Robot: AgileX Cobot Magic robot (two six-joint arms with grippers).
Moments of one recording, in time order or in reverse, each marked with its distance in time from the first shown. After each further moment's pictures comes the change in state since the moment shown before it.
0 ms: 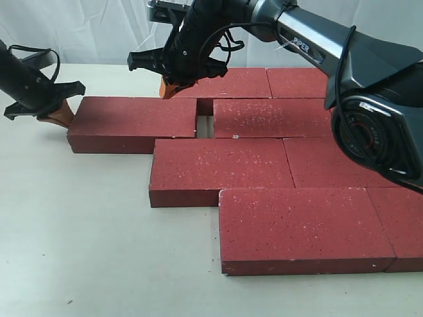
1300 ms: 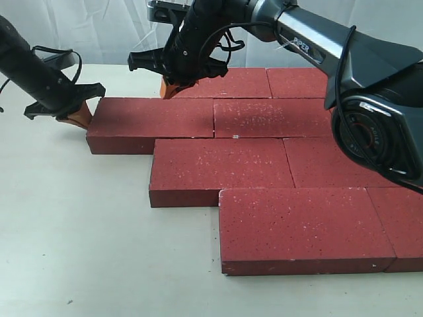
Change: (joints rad) left arm -0.080 0.000 0.000 0.004 -0.007 -0.037; right arm 0.000 0.000 0.000 -0.004 0.002 0.002
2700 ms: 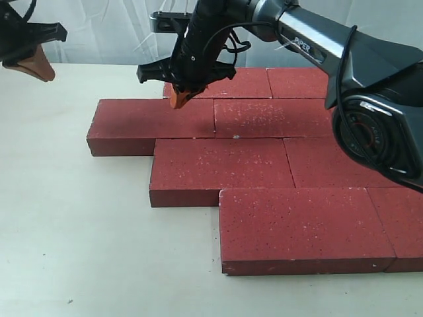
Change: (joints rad) left arm 0.015 -0.364 0.034 0.192 0.134 -0.164; right arm -0.008 0.000 0.000 -0.036 0.101 -0.051
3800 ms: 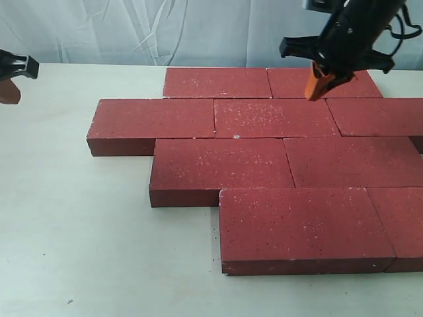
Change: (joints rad) left arm -0.073 -0.510 0.553 0.147 -0.254 -0.045; right arm -0.388 -0.533 0.708 -0.031 -0.018 -0.026
